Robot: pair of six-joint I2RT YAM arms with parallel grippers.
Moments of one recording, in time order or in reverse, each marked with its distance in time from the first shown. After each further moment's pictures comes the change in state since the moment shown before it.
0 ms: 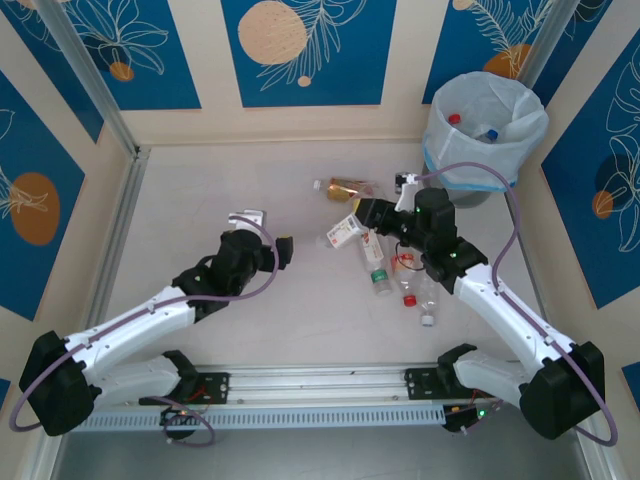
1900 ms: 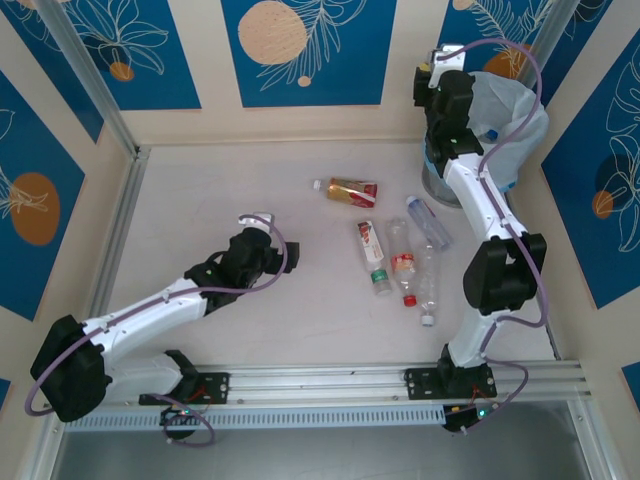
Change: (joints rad) left arm 0.013 0.101 0.019 -0.013 0.101 -0.036; right arm -0.295 0.723 0.911 0.113 0.510 -0.689
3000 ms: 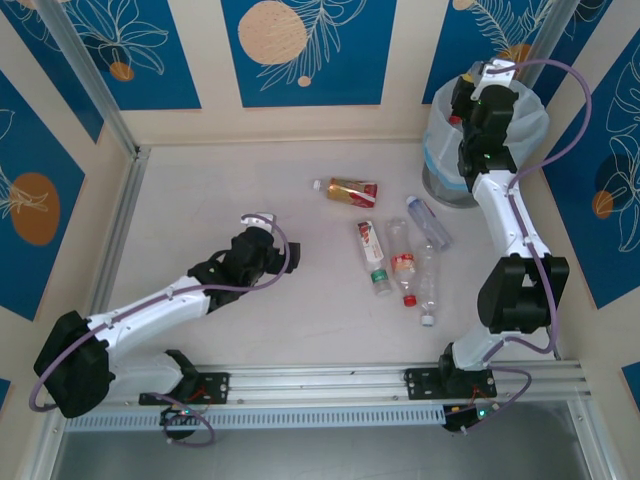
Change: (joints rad) left arm 0.001 0.027 0.009 -0.001 0.002 -0.003; right arm -0.164 -0.153 -0.199 0.046 -0.070 0.126
